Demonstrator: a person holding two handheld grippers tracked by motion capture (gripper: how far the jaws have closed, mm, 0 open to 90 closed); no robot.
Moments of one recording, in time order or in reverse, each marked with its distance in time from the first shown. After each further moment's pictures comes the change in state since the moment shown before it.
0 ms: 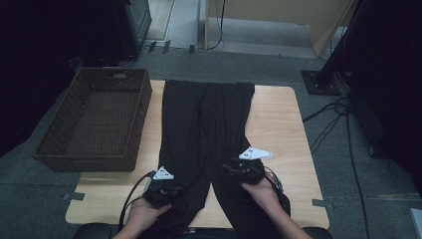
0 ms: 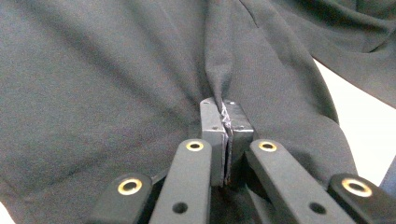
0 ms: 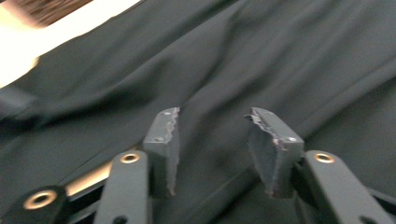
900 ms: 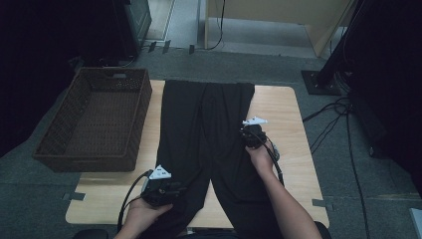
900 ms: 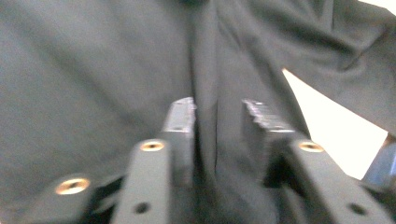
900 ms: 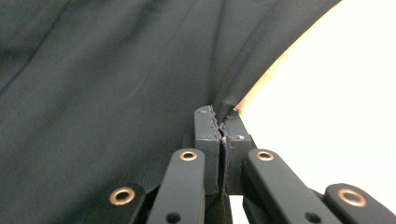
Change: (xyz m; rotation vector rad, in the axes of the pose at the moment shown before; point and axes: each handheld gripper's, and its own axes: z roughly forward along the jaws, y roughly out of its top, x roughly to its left) left arm -0.006 0.012 -0.019 -0.072 0.013 0.002; right arm -0.089 0.036 0.064 0.115 -0.344 0.049
